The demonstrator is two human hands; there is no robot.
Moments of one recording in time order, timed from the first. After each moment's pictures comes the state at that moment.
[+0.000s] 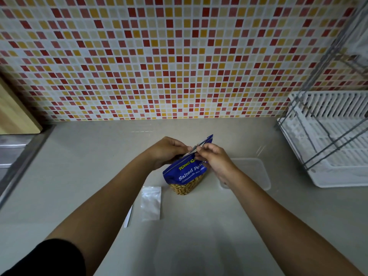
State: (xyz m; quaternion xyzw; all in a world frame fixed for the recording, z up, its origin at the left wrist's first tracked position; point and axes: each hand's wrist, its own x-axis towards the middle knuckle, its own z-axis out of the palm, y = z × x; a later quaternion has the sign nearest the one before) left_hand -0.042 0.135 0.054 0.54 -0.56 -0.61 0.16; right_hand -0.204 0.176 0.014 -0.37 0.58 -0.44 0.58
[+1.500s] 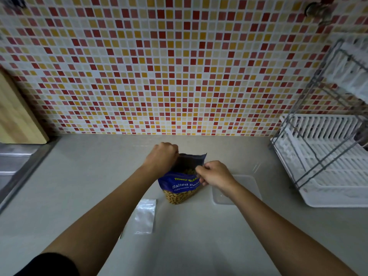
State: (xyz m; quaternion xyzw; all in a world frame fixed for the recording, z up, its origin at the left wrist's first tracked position) left_hand -0.052 0.134 0.062 0.54 -0.84 -0.05 0.11; right_hand -0.221 0.194 0.057 -0.54 0.68 -0.24 0.43
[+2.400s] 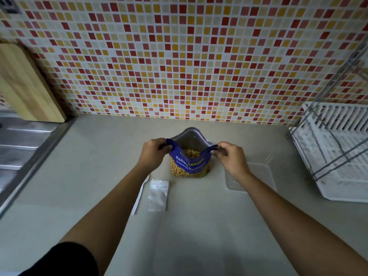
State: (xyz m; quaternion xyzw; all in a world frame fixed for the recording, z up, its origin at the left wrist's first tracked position) left_hand 0.008 0.160 0.027 0.63 -0.67 -0.27 0.27; right_hand -0.231 0.176 0.008 -0.65 0.63 -0.36 0.24
